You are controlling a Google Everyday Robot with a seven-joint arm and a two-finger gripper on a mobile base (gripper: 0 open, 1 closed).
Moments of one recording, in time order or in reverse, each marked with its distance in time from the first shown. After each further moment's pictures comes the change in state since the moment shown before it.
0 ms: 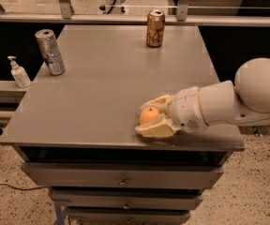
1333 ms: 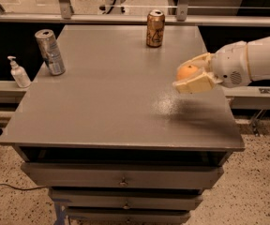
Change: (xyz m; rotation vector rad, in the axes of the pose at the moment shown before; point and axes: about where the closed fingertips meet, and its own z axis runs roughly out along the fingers) arm -0.015 -0.106 -0.101 0.148 -0.031 0.024
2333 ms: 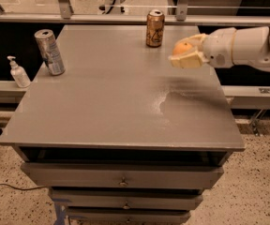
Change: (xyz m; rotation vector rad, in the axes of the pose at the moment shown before) arm -0.012 -0.095 0.028 0.162 -0.132 -0.045
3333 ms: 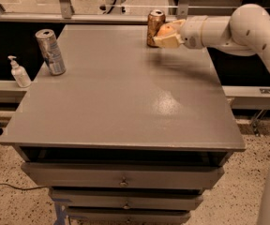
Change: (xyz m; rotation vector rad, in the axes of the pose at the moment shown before) arm 0.003 -0.101 0.090 0.087 -0.062 0.006
